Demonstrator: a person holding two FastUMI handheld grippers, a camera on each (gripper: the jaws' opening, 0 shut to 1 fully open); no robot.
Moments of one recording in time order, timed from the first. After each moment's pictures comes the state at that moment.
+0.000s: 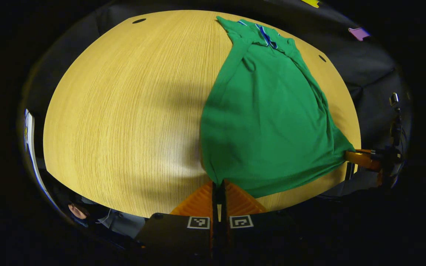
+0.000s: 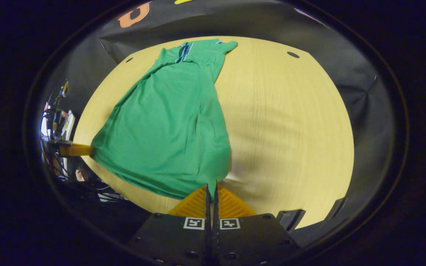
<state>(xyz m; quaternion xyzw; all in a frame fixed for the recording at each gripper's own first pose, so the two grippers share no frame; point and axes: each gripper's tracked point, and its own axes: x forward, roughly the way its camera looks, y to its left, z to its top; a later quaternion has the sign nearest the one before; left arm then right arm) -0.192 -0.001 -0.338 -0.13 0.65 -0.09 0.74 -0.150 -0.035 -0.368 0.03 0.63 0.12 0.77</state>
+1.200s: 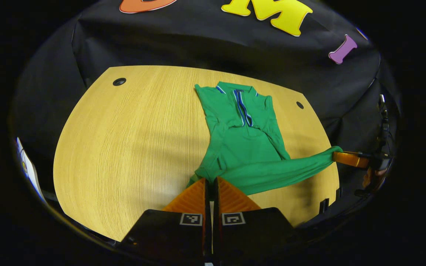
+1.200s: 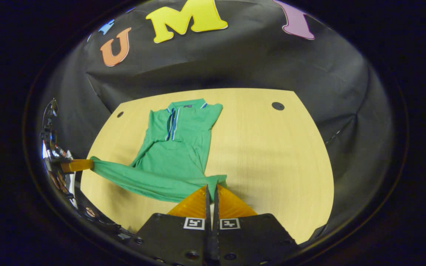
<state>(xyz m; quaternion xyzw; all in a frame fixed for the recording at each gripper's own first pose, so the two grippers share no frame) -0.001 0.001 -0.261 -0.11 0.51 -0.11 0.85 0.020 -0.045 -0.279 0.08 0.50 0.07 0.86</state>
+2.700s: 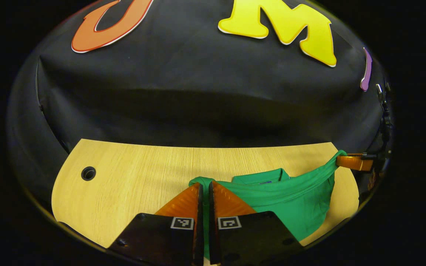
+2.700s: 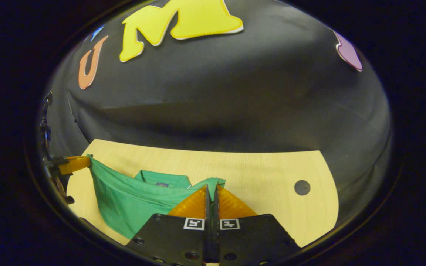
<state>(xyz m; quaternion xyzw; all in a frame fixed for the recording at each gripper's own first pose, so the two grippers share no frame) 0.305 -0.016 -0.321 -0.05 0.37 -0.07 0.93 0.340 -0.023 -0.330 0.07 0.40 0.06 0.91</state>
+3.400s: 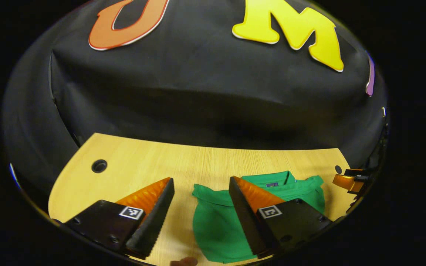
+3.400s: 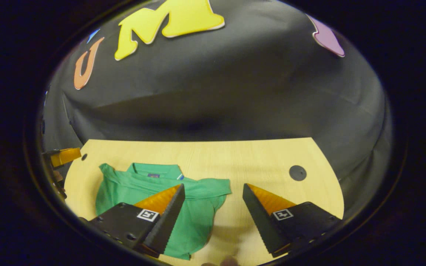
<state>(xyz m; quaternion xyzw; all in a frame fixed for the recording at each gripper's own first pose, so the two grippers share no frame) 0.280 0.007 -0.279 -0.03 0.33 -0.01 0.94 0.301 -0.043 -0.326 0.08 0.37 0.02 0.93</state>
